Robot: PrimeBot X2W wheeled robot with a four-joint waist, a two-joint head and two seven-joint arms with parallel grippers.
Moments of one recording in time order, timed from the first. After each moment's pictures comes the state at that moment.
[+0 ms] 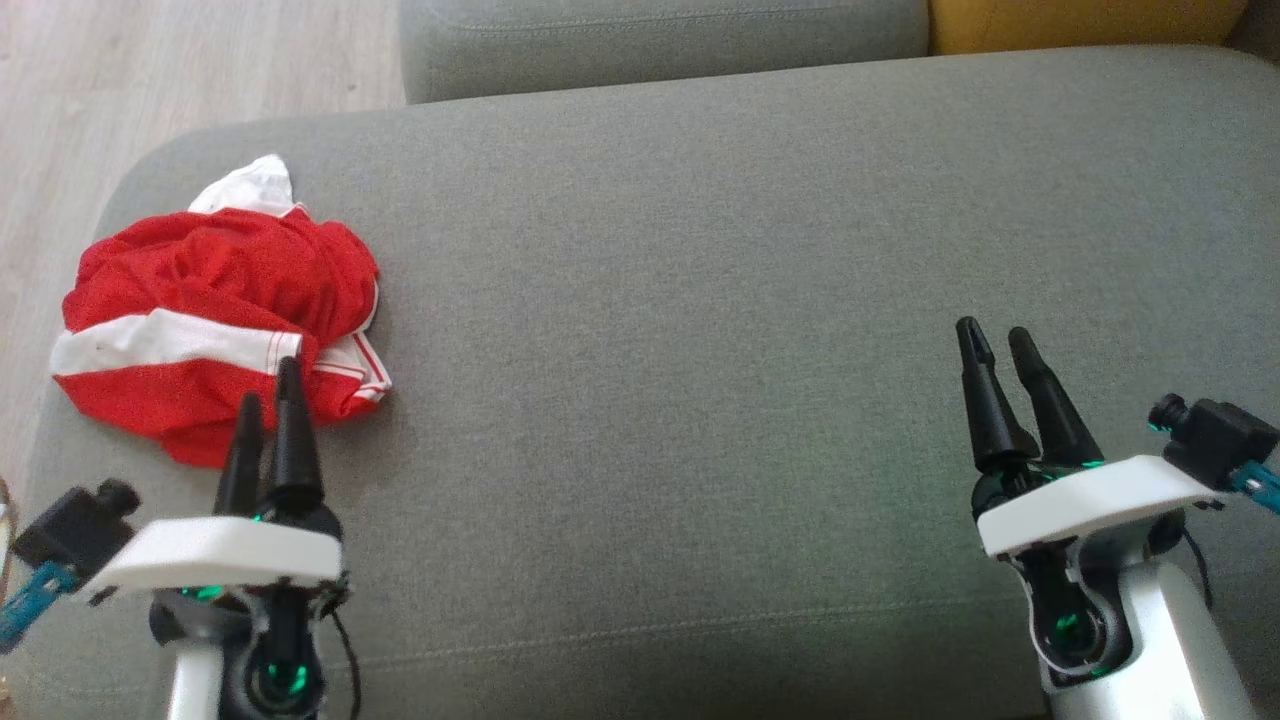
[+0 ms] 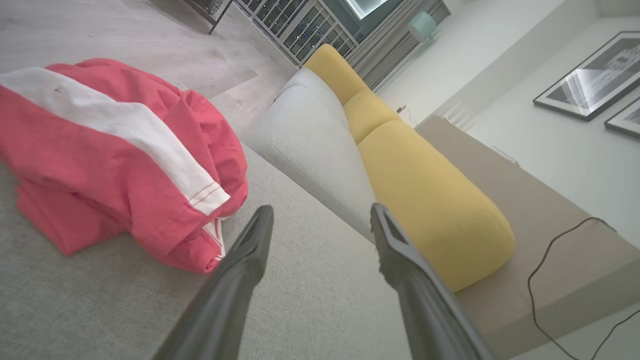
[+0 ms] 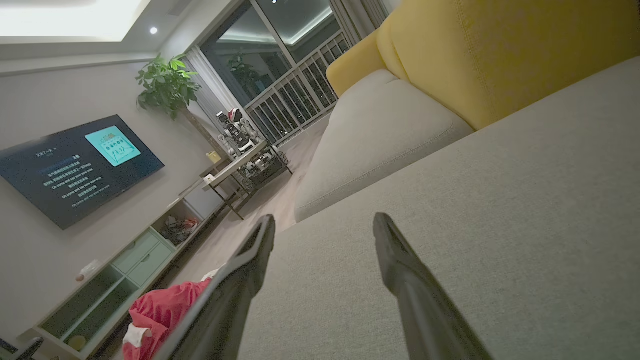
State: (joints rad) left arm -0.03 0.03 0.00 0.02 -0.85 0.01 -0.06; right arm -0.14 -0.04 0.01 0.15 0.68 0.13 -0.06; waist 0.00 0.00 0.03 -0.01
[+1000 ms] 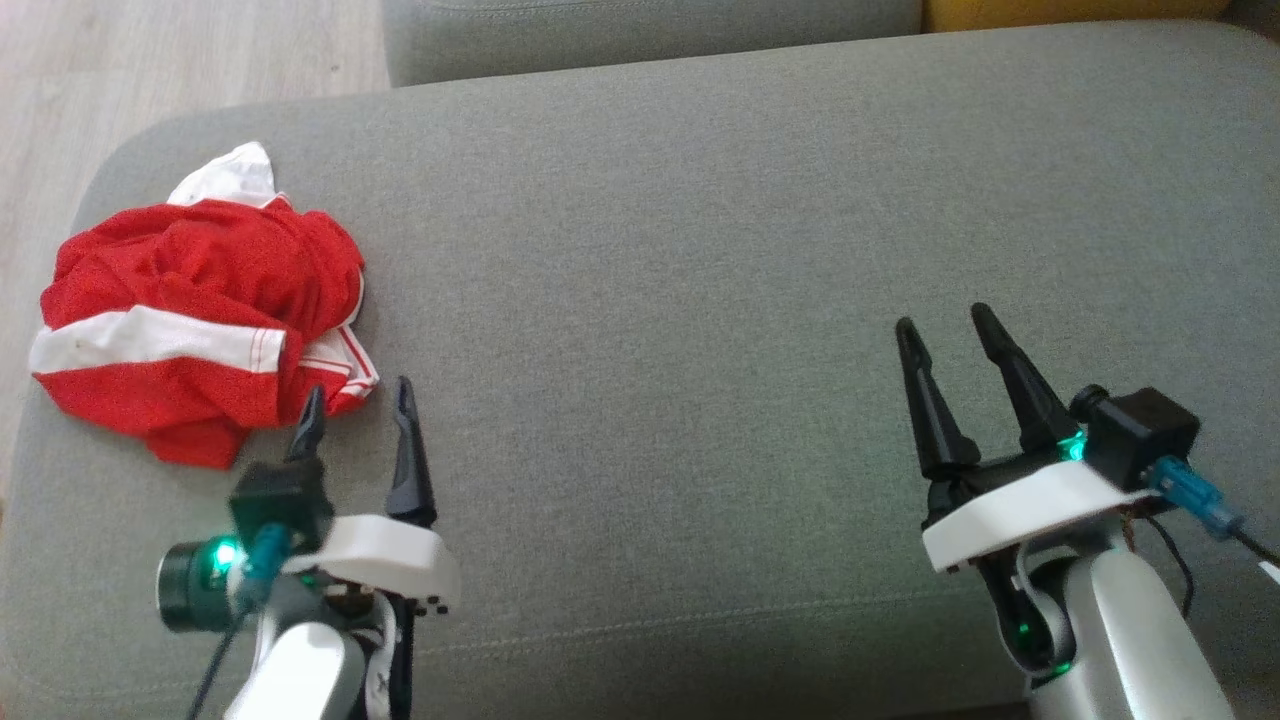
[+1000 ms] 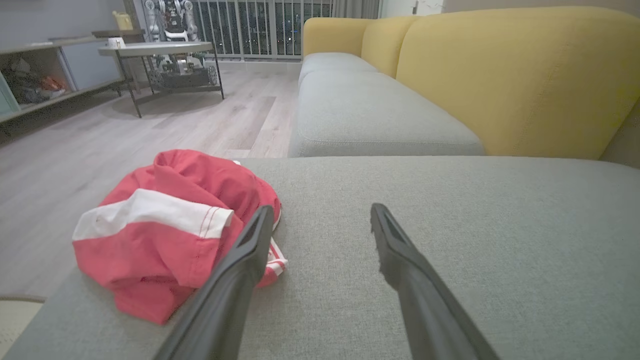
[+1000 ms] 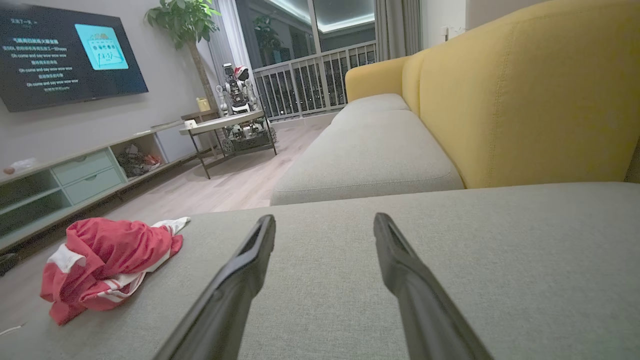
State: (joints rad) left arm -0.10 0.23 -0.42 0.06 -0.35 0.39 -0.15; right arm -0.15 -0.04 0.07 0.13 0.28 0.13 -0.15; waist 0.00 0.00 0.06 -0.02
